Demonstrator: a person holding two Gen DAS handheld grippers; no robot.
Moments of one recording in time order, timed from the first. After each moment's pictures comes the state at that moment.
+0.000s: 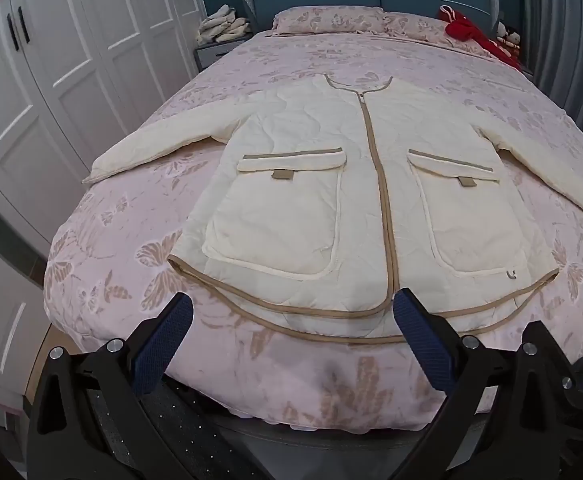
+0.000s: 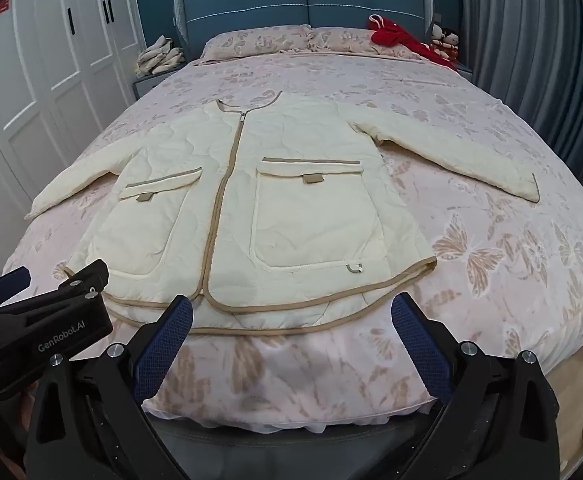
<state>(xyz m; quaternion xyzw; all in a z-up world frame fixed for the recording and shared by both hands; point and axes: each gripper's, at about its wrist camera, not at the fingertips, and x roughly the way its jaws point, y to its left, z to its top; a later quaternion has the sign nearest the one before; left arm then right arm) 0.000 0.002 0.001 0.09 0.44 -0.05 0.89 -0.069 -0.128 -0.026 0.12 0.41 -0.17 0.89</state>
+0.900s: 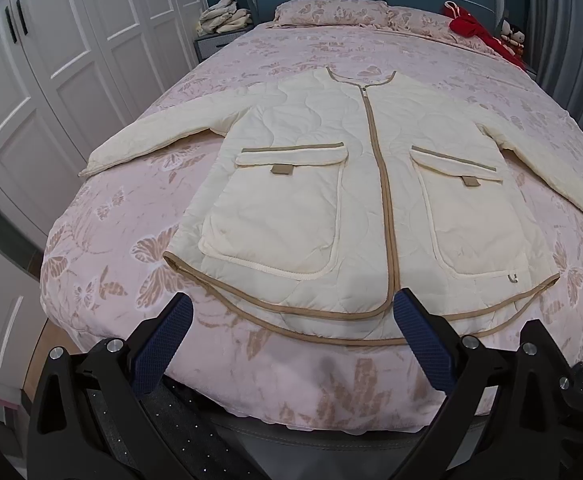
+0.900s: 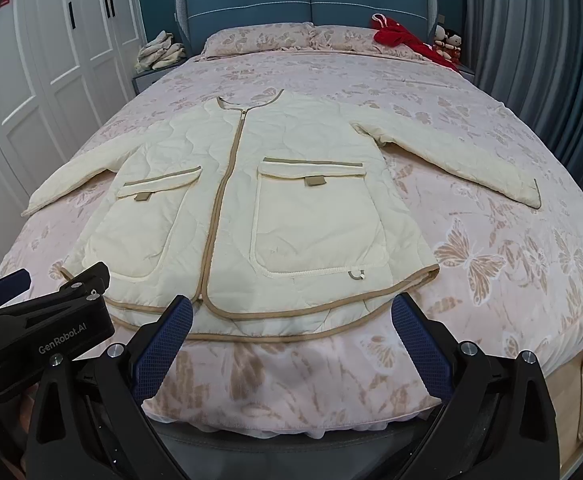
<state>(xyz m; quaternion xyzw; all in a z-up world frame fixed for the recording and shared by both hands) 0.010 -0.002 -0.003 0.09 0.46 -0.05 0.88 -0.058 -0.126 -0.023 0.11 0.41 -0.17 0.89</state>
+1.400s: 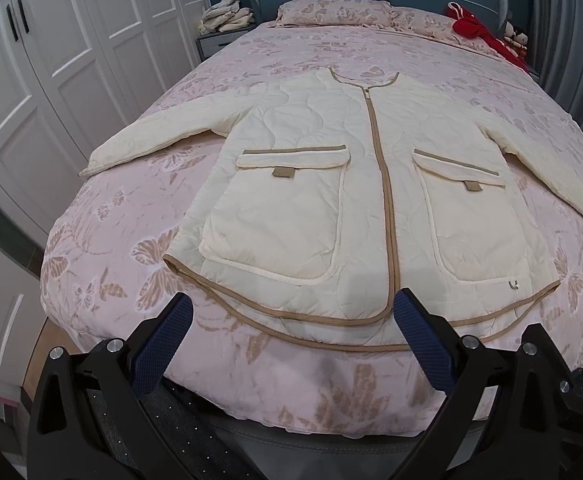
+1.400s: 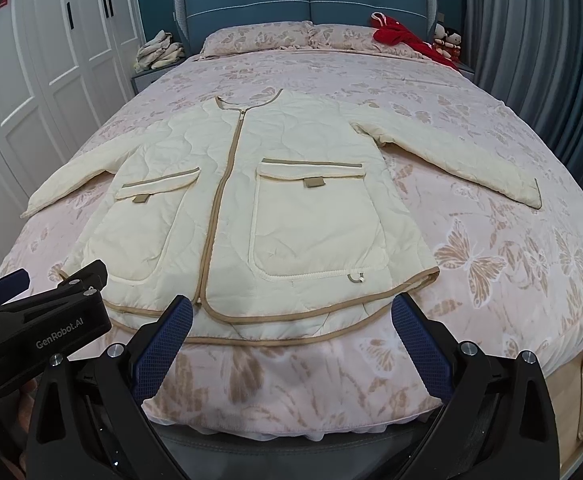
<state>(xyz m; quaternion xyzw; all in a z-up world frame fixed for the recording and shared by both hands) 0.014 -0.001 -0.003 0.09 0.46 -0.05 0.88 -0.057 -0.127 -0.024 0.11 0.41 -0.17 0.89</state>
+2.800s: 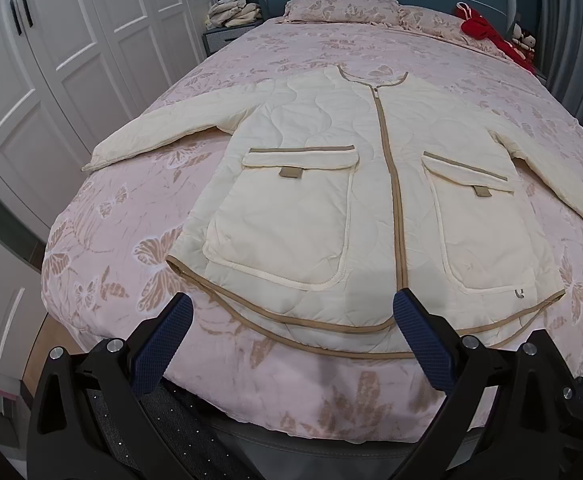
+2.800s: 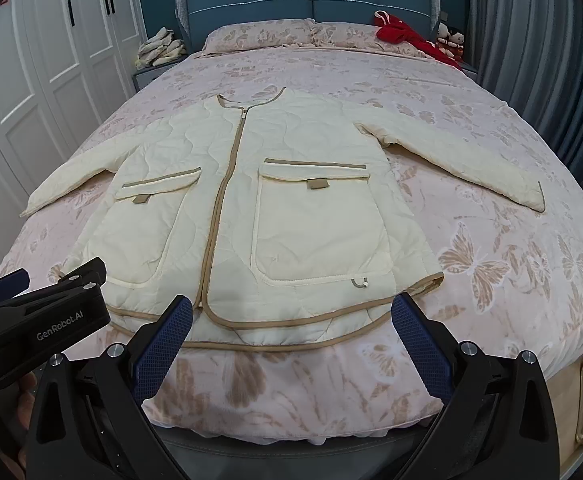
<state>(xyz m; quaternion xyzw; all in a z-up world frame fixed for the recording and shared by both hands) 0.025 0.003 -0.002 0.08 0.46 -0.04 0.88 -0.049 -0.127 -0.023 0.10 0.42 -0.17 0.89</state>
